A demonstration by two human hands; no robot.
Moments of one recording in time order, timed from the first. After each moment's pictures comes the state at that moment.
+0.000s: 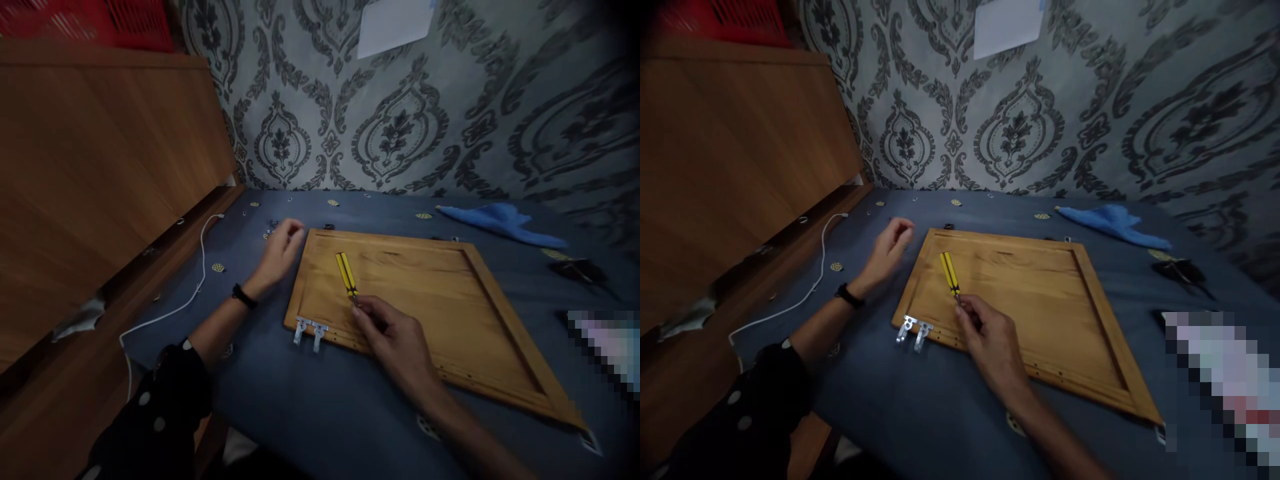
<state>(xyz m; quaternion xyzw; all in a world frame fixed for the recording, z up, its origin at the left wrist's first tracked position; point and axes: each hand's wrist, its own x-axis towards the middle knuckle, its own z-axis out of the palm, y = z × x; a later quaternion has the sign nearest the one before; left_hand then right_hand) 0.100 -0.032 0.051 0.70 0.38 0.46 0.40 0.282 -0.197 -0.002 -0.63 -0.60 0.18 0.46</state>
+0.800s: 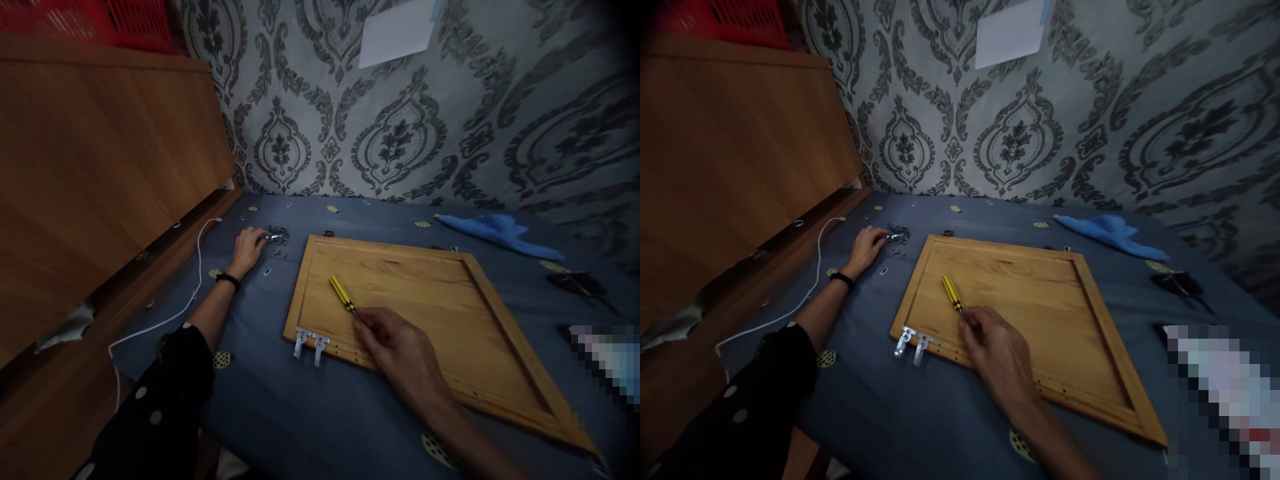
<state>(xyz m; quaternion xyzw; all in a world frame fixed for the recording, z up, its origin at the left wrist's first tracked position) 0.026 0.078 -0.009 0.82 0.52 0.23 0.00 0.294 -0.195 -0.005 -0.66 -0.62 0.13 0.41</state>
